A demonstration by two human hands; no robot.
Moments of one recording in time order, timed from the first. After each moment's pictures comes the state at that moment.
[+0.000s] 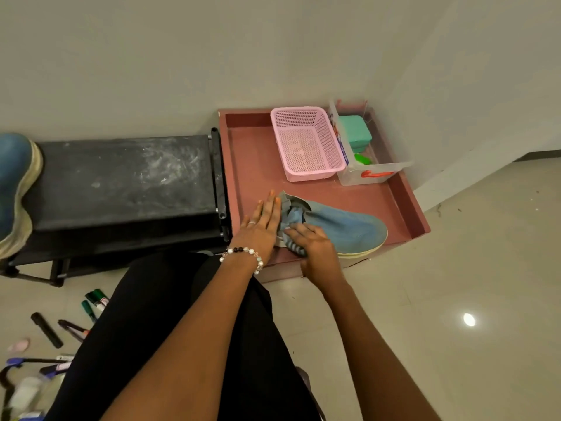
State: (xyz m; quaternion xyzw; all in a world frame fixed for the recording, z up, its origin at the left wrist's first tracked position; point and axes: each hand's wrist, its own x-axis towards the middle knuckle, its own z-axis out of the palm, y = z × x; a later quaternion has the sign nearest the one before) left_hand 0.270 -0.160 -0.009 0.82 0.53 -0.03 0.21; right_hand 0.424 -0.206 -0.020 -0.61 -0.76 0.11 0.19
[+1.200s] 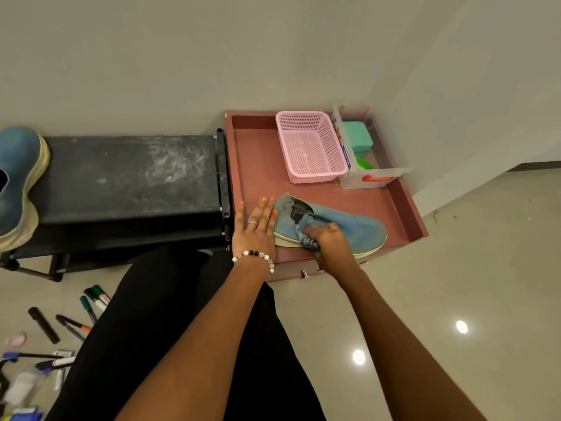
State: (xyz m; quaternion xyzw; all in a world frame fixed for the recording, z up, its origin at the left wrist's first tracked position) left_hand 0.271 -0.176 -0.002 0.79 0.58 -0.19 0.01; right_hand 0.446 -0.188 -0.013 -0.64 -0.76 0.12 0.02
